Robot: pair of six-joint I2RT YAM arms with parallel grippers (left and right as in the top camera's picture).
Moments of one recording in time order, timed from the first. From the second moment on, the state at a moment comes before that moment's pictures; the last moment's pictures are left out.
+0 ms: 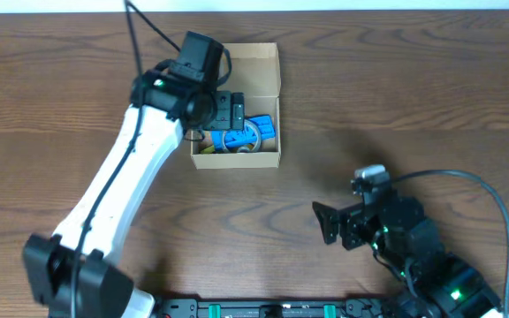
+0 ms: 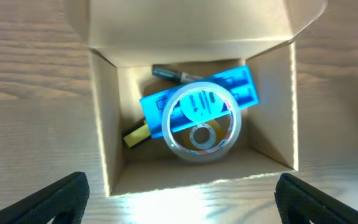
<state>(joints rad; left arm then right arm) -0.36 1.64 1.56 -1.05 0.04 -0.33 0.59 0.63 0.63 -0.65 0.02 0.34</state>
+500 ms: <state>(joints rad) 0.02 1.57 1.56 -0.97 0.14 -0.41 0.42 1.32 1.34 -0.82 -0.01 0.36</state>
